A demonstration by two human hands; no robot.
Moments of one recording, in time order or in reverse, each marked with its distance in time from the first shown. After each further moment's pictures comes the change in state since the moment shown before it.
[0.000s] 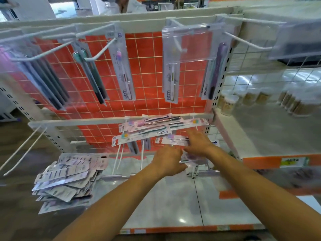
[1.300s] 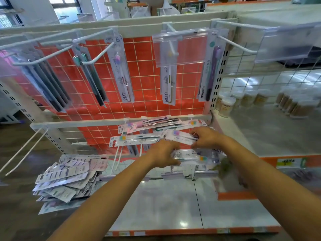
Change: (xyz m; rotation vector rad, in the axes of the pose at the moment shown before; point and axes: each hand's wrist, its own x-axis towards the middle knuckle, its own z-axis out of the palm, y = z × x) left_hand 0.005 -0.017 -0.023 -0.264 -0.076 0.061; right_hand -0.014 0.016 -0.060 0.080 -0.183 -0.102
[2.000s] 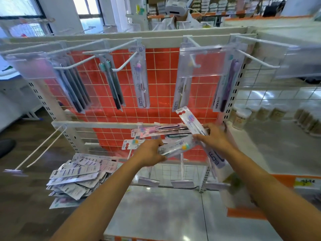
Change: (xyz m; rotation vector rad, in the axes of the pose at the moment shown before) left_hand -0.038 -0.044 -0.034 -0.113 0.159 -0.336; right_hand 0.012 -0.022 0.003 0.477 0.378 0.136
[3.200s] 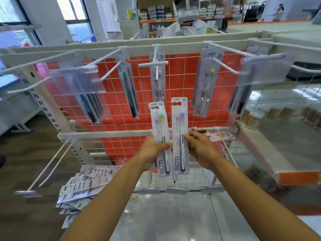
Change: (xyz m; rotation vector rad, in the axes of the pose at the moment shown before) left_hand -0.006 -0.056 -0.052 -1.154 -0.041 -0.082; right_hand -0.036 -0.098 0.098 0.911 -0.179 0.075
